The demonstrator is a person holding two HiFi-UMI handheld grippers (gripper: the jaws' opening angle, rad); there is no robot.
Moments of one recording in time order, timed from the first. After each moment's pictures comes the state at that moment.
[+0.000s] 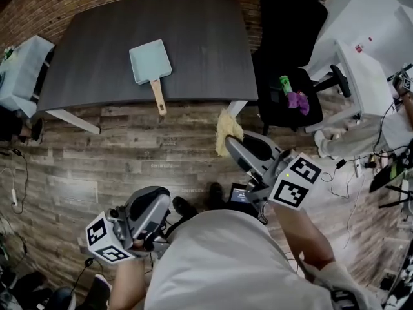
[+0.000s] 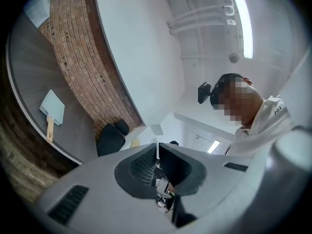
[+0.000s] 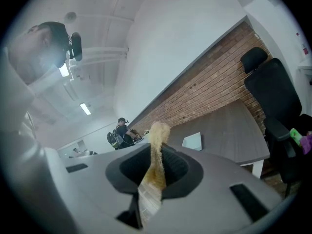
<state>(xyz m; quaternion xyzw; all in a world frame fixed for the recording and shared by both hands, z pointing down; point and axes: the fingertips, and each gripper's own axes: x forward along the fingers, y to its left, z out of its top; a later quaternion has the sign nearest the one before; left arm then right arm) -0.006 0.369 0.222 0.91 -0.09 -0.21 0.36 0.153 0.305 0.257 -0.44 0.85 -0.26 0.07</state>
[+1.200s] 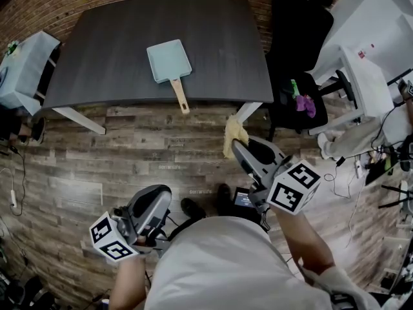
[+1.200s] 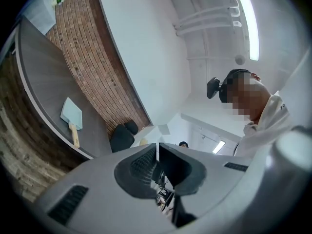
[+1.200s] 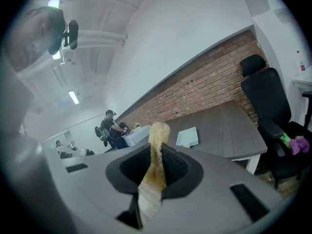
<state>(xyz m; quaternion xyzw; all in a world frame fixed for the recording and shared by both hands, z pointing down) -0.090 0.349 0.259 0.90 -0.12 -0.19 0.38 0.087 0.296 0.284 -0.50 0.83 -0.26 0.01</state>
